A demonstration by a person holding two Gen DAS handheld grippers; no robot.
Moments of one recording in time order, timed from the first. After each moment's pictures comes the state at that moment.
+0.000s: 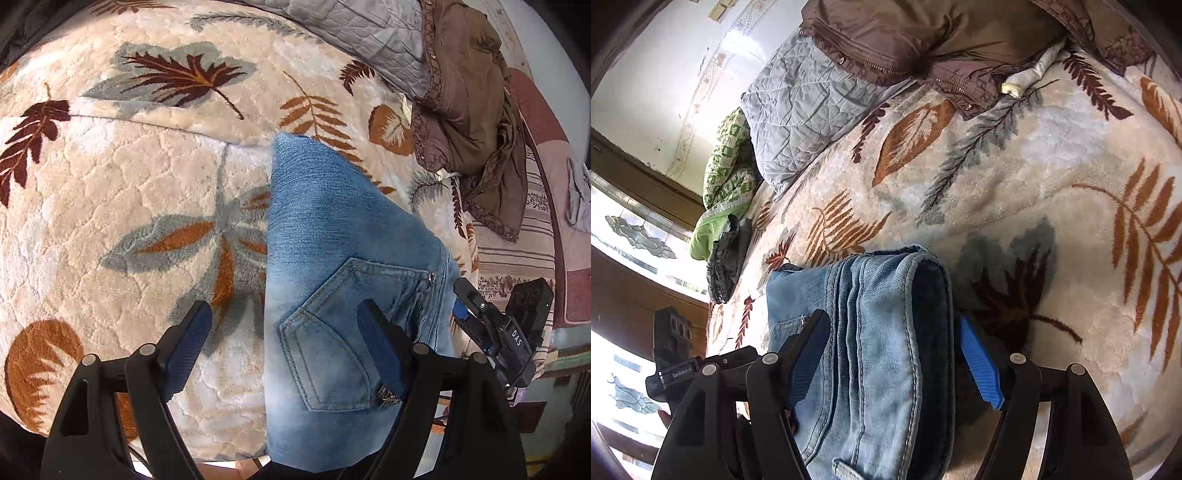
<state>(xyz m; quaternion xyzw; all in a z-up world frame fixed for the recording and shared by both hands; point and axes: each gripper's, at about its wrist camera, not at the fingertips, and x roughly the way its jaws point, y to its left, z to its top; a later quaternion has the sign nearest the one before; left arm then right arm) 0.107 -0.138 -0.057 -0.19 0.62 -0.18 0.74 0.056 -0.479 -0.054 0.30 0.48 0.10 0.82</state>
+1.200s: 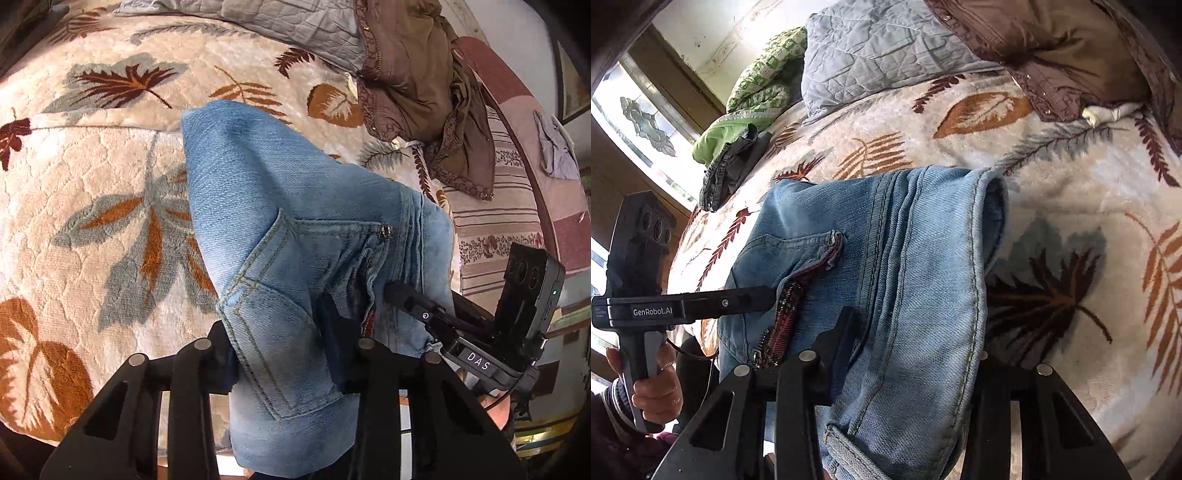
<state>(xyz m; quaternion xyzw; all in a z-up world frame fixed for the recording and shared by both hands) 0.059 -0.169 -0.033 -0.15 0.58 -0.24 0.76 0.021 -0.402 -0.029 0.11 0.51 0.16 0.84</state>
